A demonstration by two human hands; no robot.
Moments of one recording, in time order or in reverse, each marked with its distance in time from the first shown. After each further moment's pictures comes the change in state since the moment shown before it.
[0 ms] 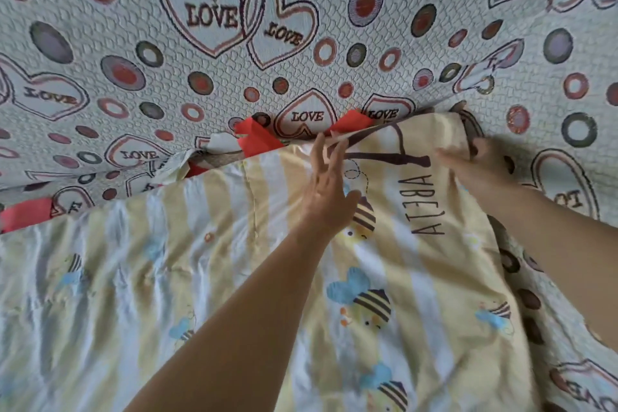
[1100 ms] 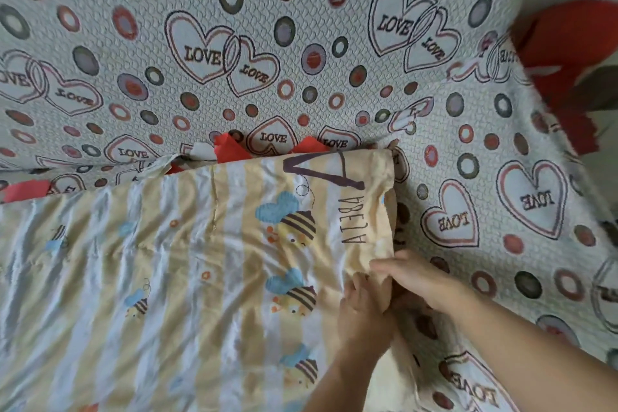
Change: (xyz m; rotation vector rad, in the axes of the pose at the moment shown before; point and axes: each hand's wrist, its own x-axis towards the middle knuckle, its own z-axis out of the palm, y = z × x) left_hand -0.149 0.137 0.124 -0.125 -0.242 -0.424; right_hand -0.107 0.060 -0.065 -0.259 -0.613 0.148
